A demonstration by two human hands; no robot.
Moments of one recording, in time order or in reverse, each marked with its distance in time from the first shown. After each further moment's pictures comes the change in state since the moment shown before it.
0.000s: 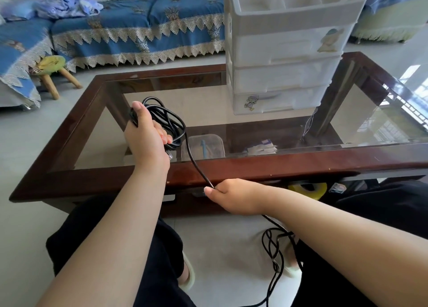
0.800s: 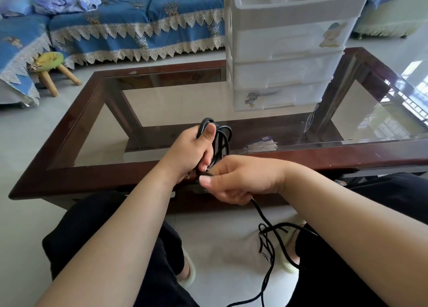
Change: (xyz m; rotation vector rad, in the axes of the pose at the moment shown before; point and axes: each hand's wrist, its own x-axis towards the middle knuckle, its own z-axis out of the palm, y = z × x) left_hand -0.026 -0.025 0.003 0.543 -0.887 0.059; right_hand -0.019 -0.009 -0.035 0.629 -0.303 -0.358
